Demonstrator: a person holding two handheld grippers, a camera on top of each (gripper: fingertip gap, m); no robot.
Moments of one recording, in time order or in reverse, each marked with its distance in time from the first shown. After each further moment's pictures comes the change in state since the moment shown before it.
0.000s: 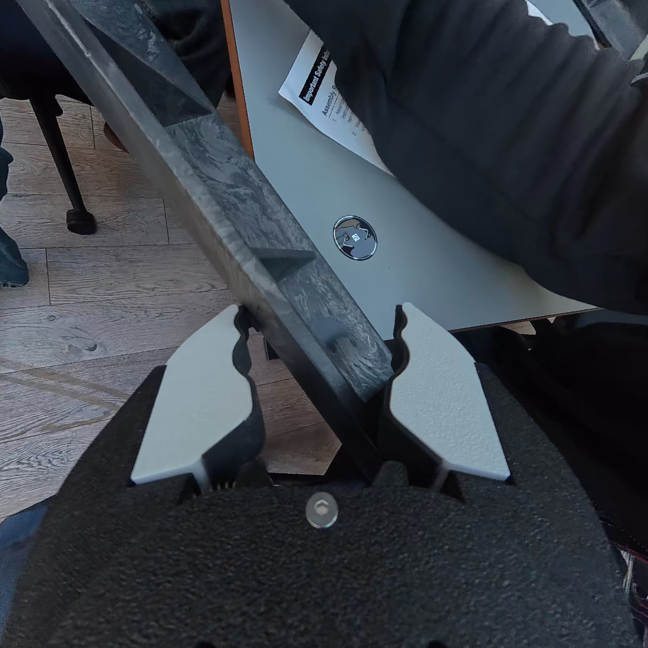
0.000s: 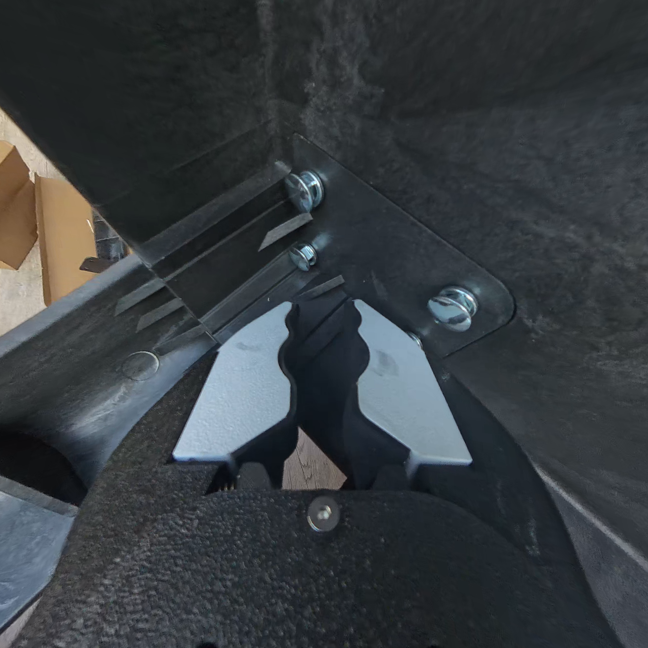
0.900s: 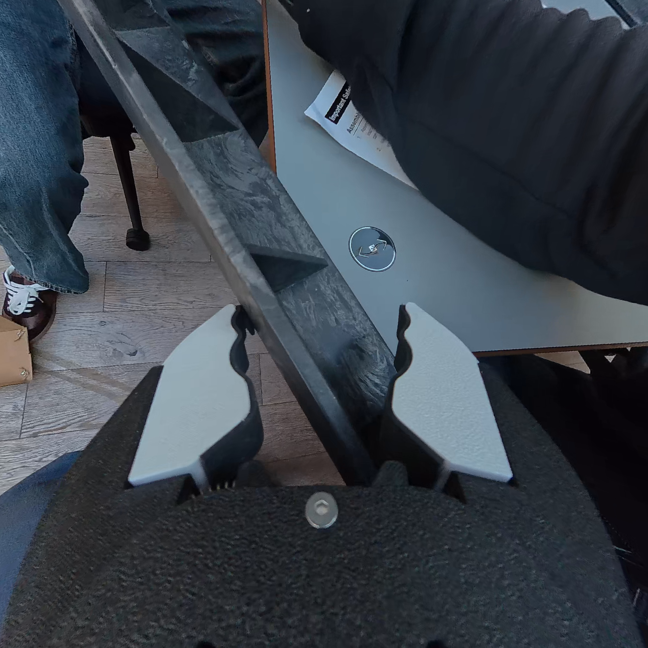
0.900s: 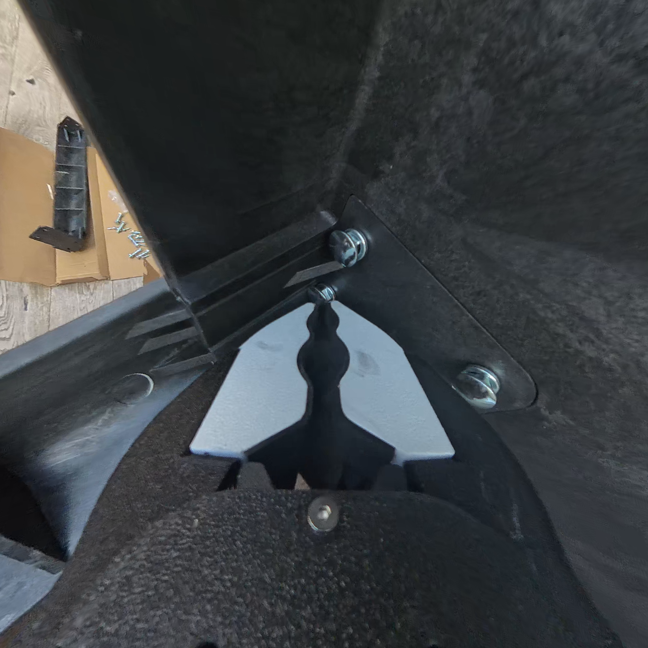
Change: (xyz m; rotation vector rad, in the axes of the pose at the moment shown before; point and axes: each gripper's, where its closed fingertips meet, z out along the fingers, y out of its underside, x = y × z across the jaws) left arm -0.004 -0.001 0.007 0.084 -0.131 0.013; right arm -0.011 -0.023 0.017 0.035 0.036 -0.191
